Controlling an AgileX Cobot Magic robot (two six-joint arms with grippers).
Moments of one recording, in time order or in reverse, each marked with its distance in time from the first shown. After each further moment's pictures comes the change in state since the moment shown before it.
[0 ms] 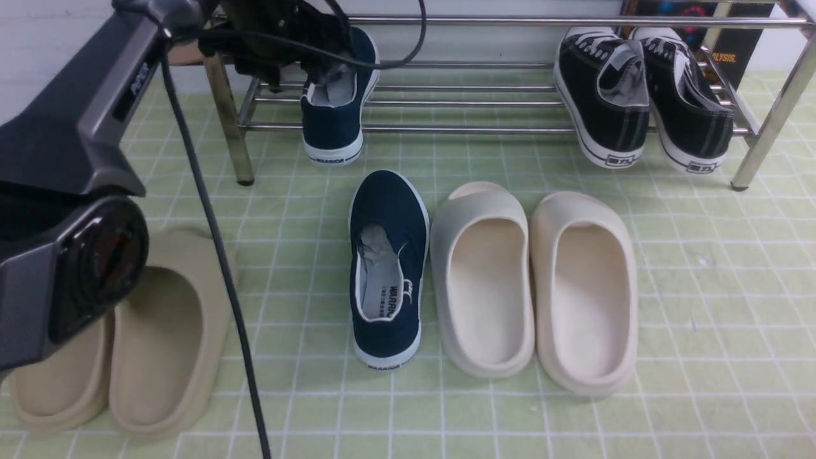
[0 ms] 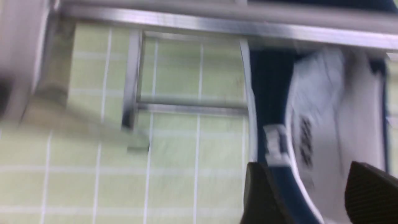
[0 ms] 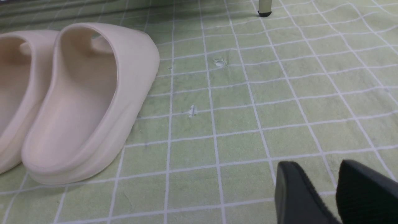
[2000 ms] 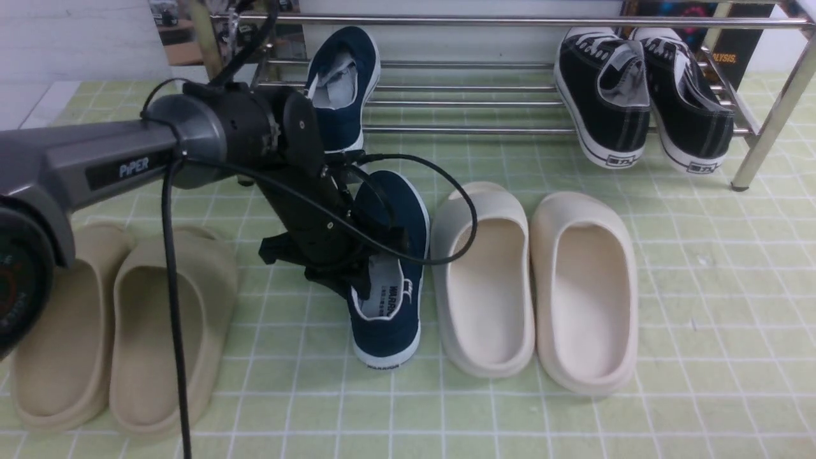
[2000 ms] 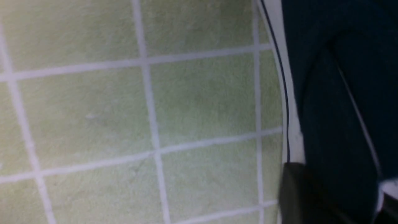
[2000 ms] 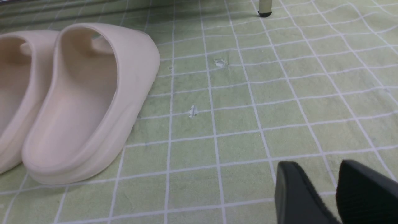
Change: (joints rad) right arm 0.000 0.000 0.000 -0.001 0.000 0.000; left arm -0.120 -0.272 1.027 -0.297 -0.362 0.136
